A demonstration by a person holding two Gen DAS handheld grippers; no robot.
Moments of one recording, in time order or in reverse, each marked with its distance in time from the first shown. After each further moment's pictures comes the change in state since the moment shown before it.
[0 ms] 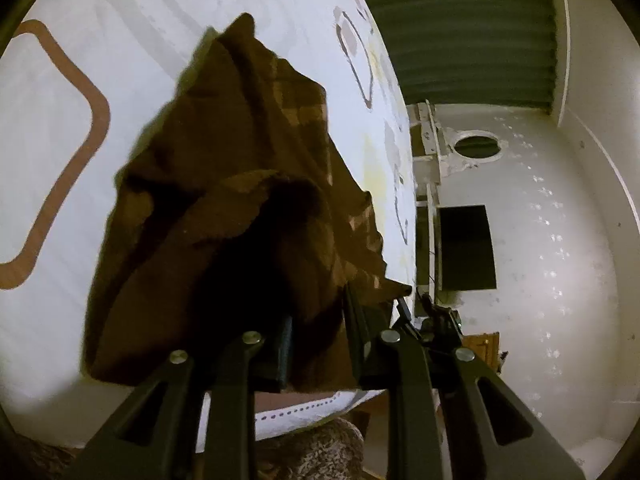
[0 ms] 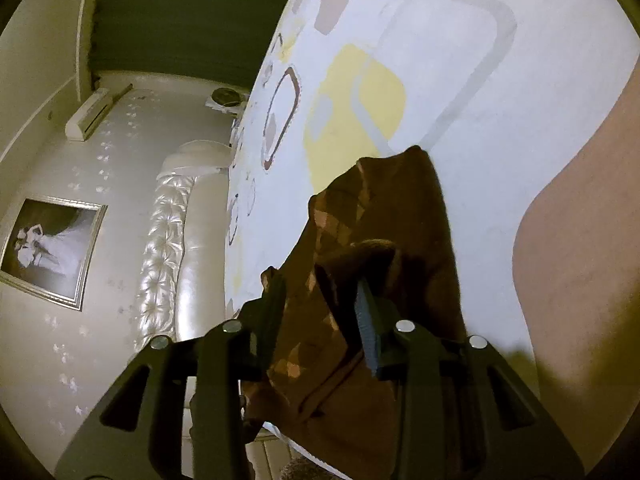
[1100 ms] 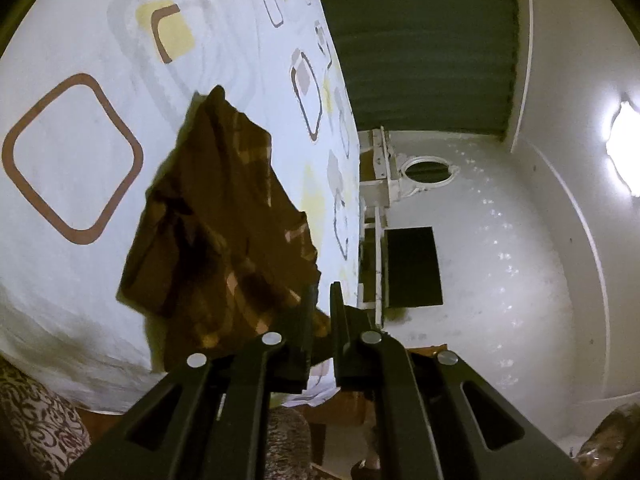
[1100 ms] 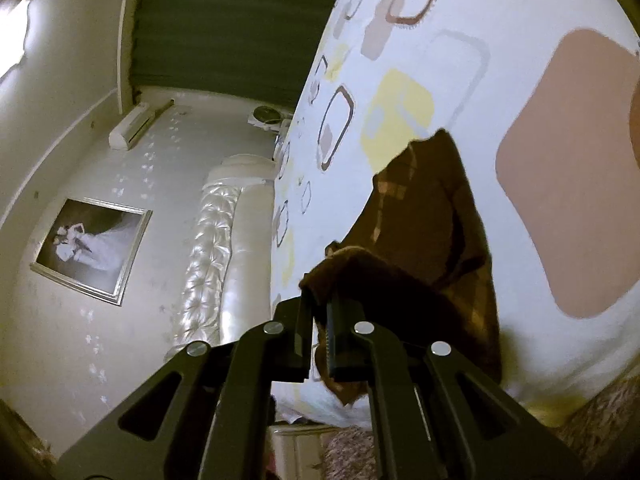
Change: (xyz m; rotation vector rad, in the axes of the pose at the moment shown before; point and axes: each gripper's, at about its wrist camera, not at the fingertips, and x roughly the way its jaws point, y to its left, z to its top) left arm -0.094 -0.023 -0.013 -0.017 -0.077 -0.186; right arm -0.112 0.044 -0.079 -0.033 -0.091 0.130
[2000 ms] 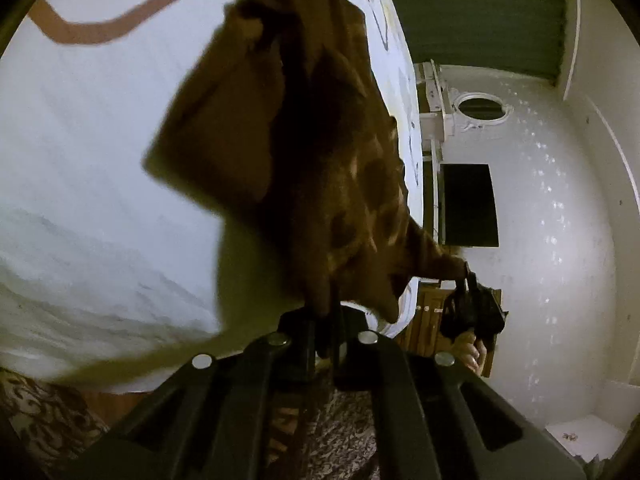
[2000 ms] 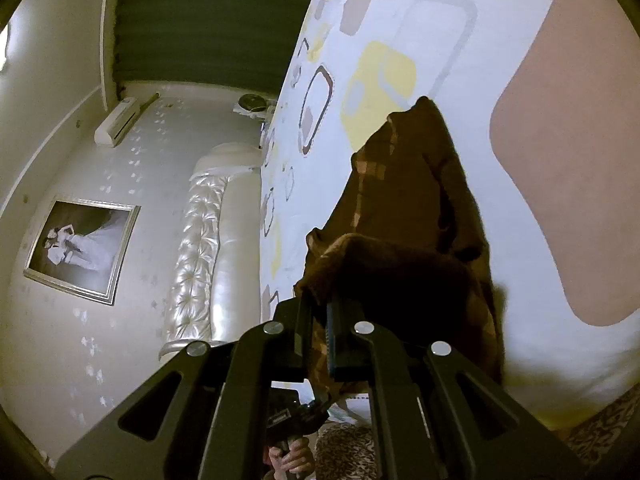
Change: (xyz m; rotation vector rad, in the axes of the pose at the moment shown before) left arm 0.067 0.084 -0.057 0.012 0.247 0.181; right arm 0.041 -0.026 -0.001 0.052 0.064 -0.014
